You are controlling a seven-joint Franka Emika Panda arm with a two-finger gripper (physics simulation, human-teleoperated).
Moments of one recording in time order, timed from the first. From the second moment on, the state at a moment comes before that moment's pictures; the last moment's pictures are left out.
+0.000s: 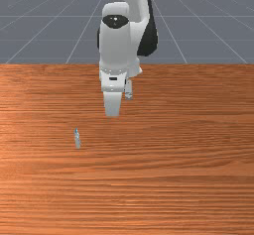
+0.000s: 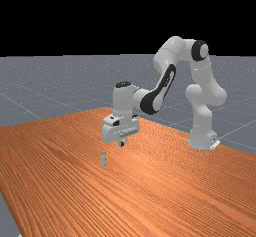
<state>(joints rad) -0.02 0.40 -0.04 -1.96 -0.06 2.36 -0.81</state>
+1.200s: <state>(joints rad) -0.21 0.64 -0.07 -1.81 0.01 2.49 -1.08</state>
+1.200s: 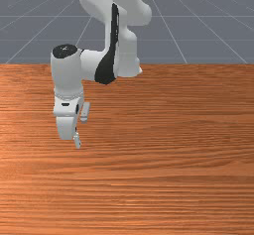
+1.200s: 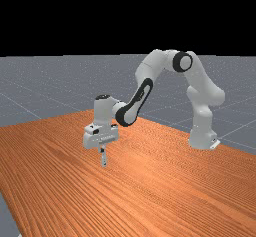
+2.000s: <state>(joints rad) -0.09 0.54 -0.07 -1.93 0.00 2.55 -0.92</state>
